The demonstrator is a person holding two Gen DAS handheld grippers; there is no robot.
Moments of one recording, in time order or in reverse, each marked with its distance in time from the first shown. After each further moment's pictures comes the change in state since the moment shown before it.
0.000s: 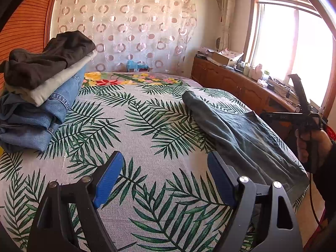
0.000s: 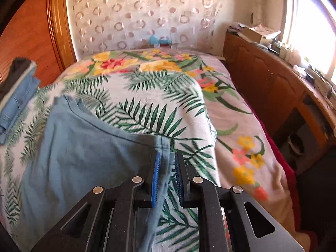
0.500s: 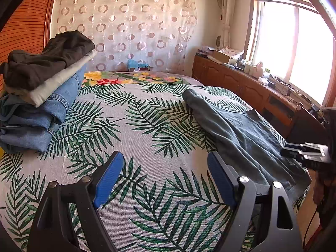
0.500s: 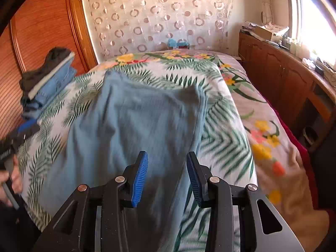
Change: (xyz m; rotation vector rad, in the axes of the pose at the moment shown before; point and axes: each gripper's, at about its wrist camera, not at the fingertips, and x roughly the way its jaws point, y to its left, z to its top) left arm 0.001 0.000 -0.001 0.001 0.008 0.003; right arm -0.062 0.017 -0.100 -0.018 -0.012 0.117
